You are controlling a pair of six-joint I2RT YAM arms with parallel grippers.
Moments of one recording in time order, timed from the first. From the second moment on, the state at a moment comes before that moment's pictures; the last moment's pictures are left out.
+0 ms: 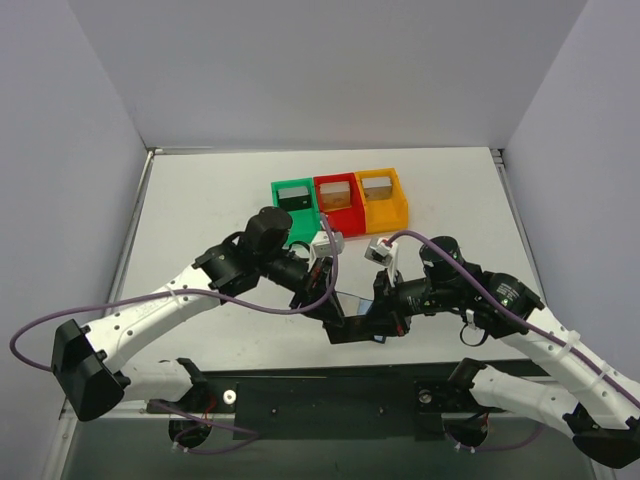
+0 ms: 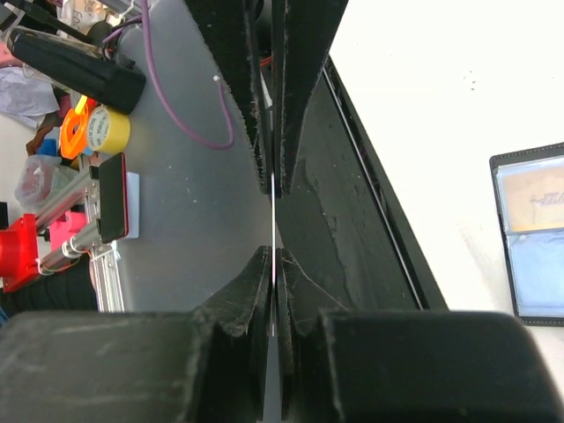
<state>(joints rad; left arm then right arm) -0.86 1.24 1.10 -0.30 1.09 -0.23 0.84 0.87 1.03 -0.76 -0.63 0.27</state>
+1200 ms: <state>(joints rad) -0.41 1.46 1.10 -0.15 0.51 0.28 0.81 0.65 0.92 -0.79 -0.25 0.34</state>
